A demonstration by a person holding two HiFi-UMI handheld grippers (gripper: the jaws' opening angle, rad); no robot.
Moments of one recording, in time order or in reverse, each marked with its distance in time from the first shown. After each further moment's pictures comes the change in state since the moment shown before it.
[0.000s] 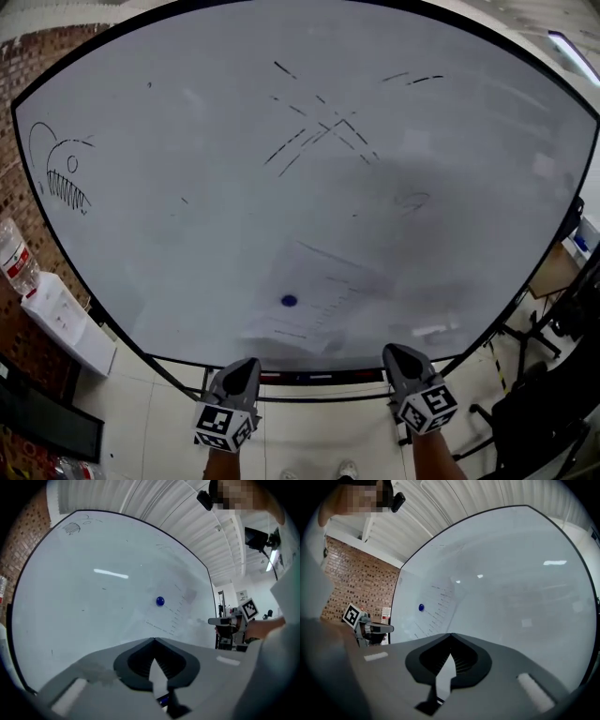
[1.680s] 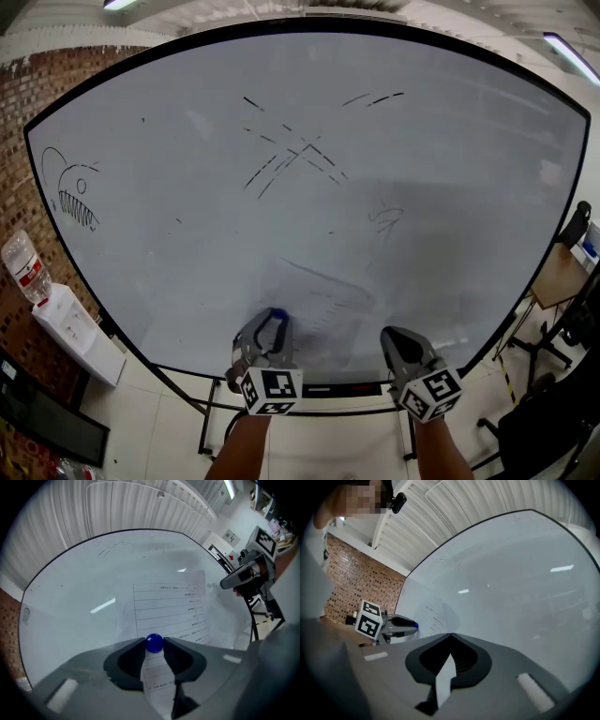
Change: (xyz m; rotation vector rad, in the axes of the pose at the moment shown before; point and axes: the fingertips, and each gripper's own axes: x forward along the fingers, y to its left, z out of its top) left arm 0.104 -0.024 0.097 0.592 0.007 0.288; right arm 0.017 -0.024 0.069 -0.063 -0.128 0.074
